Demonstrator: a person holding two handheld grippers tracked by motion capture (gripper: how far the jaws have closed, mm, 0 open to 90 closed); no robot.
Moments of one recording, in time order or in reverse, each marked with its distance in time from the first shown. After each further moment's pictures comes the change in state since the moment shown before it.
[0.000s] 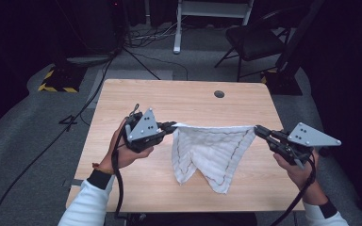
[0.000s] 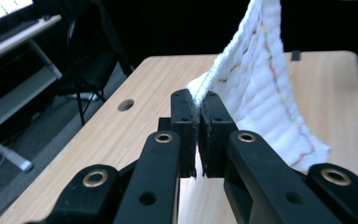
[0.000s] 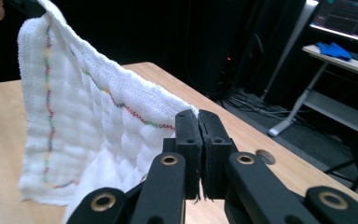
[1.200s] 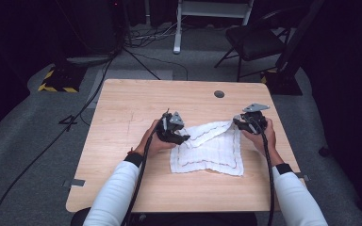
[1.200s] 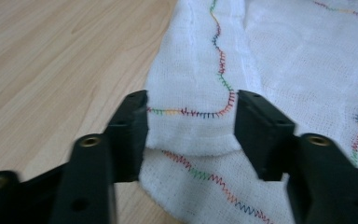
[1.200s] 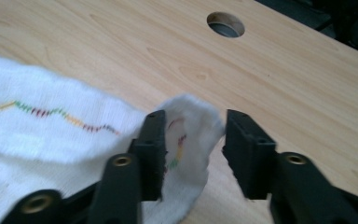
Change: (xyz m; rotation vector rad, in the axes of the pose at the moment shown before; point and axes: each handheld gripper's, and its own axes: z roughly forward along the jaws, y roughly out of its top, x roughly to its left) left arm 0.036 -0.106 0.166 0.325 -0.123 -0.214; right arm -0.079 -0.111 0.170 0.472 -0.168 0.150
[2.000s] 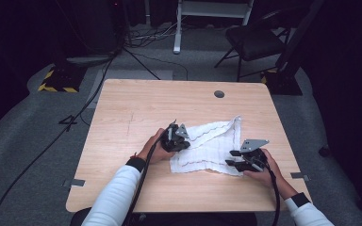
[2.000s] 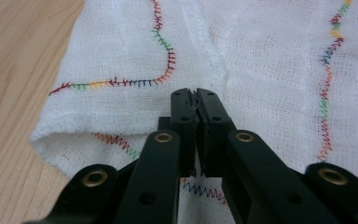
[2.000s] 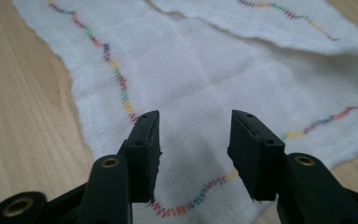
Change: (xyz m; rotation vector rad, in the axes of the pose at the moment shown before) left arm -0.021 -0.012 0.016 0.107 -0.079 0.126; right arm 0.078 -0.067 -0.058 0.032 0.395 -0.231
